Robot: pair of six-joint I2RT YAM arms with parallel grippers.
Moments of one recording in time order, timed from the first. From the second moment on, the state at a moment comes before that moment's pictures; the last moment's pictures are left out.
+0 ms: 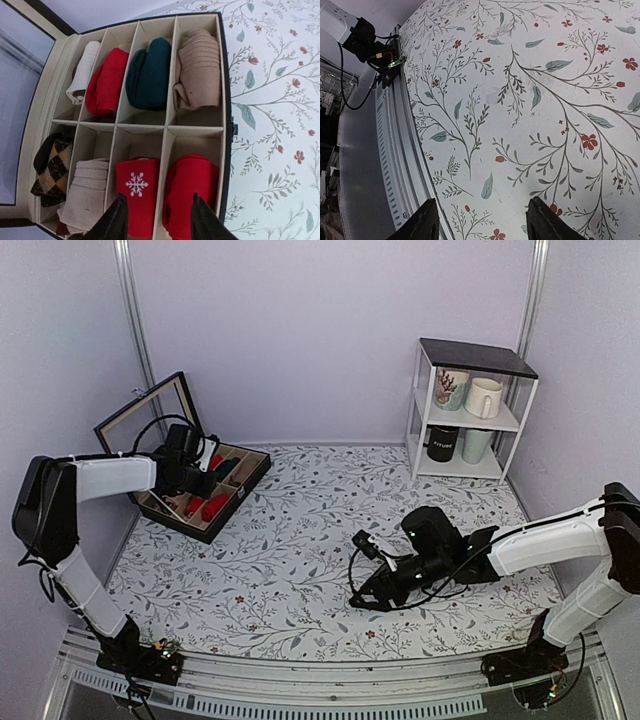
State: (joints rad) left arm -0.28 1.66 1.07 -0.21 -0.23 0.15; right arm 0.95 1.49 0.68 0.07 -0.48 0.30
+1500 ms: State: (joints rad) left arm -0.30 1.44 0.97 -0.12 -0.23 0.14; right arm 0.95 1.47 0.68 0.05 -0.40 0.31
